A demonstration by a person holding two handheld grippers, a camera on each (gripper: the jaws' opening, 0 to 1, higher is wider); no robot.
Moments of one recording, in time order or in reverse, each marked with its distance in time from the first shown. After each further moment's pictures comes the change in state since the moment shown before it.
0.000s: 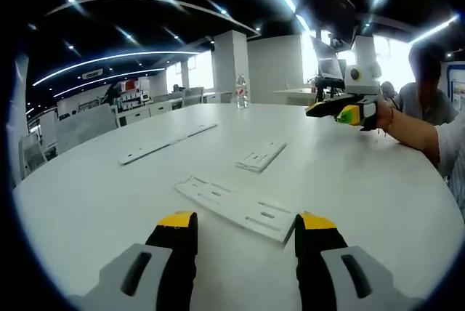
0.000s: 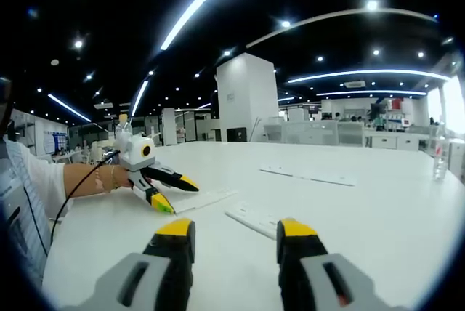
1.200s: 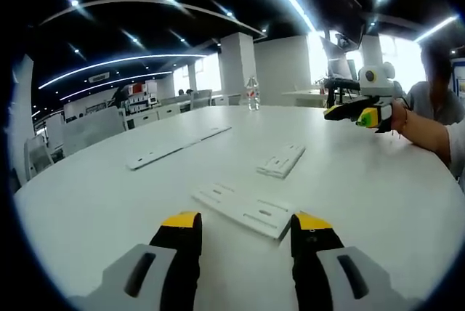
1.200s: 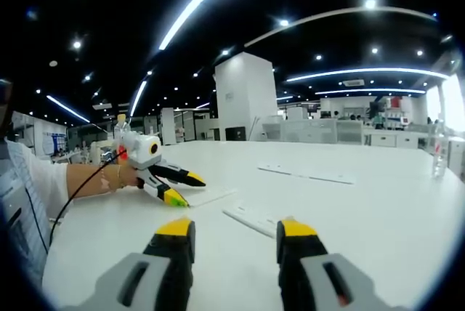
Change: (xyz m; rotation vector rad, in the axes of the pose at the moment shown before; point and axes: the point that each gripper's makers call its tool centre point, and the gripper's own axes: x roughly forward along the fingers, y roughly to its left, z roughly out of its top) left arm 0.013 0.025 0.005 -0.010 -0.018 0.049; right arm 0.000 -0.003 -0.003 0.008 0.009 -0.003
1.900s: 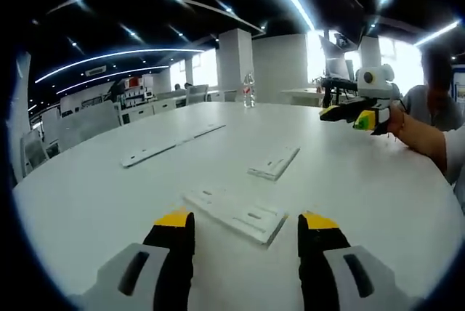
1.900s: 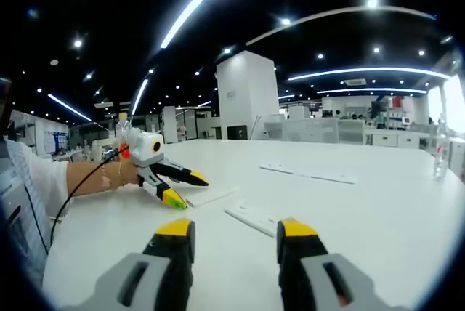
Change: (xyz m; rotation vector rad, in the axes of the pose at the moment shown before) left arm -0.002 -0.014 0.011 -0.003 0.015 -0.032; right arm 0.000 0.003 0.003 -0.009 -0.002 0.013
